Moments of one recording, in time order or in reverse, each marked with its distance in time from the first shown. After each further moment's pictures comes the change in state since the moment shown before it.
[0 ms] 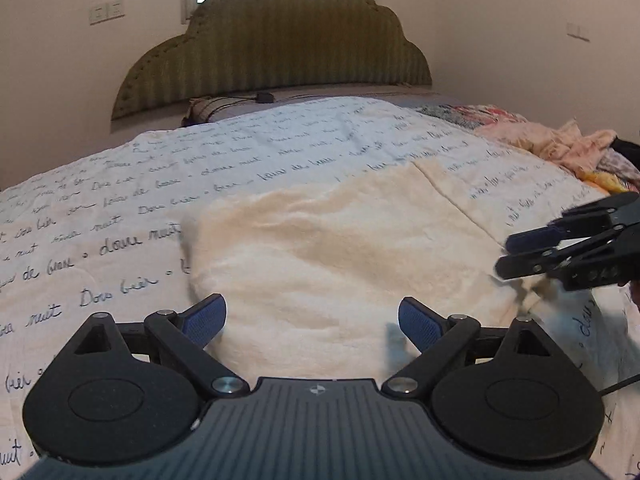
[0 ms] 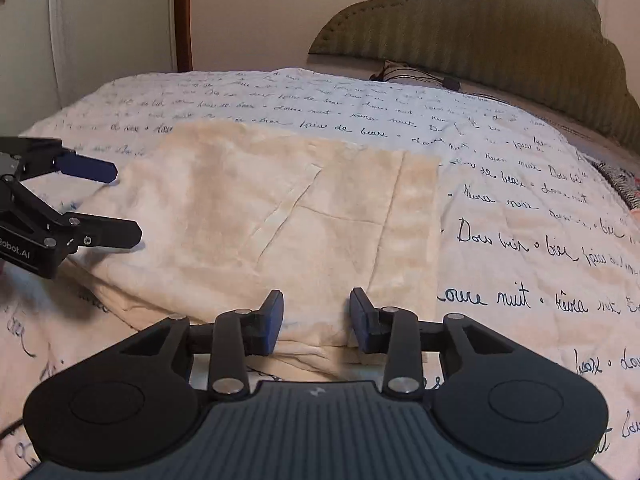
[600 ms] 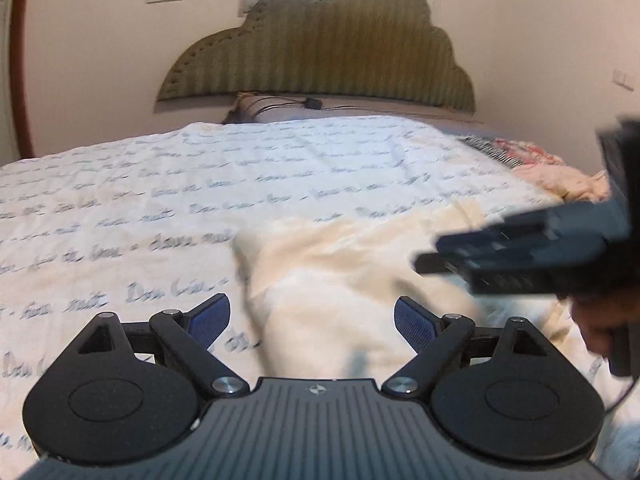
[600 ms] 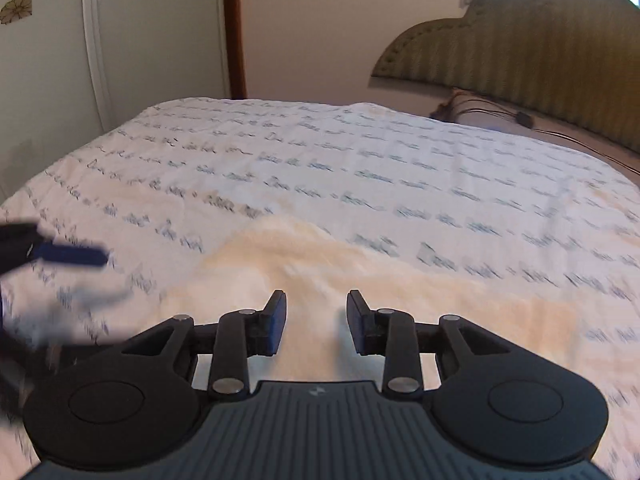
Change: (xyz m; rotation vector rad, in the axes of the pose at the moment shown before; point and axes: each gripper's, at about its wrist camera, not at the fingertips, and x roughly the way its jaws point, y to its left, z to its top) left arm -0.013 0.024 0.033 -0.128 -0.011 0.036; right arm 0.060 0.054 0.088 -0.083 -0.034 0.111
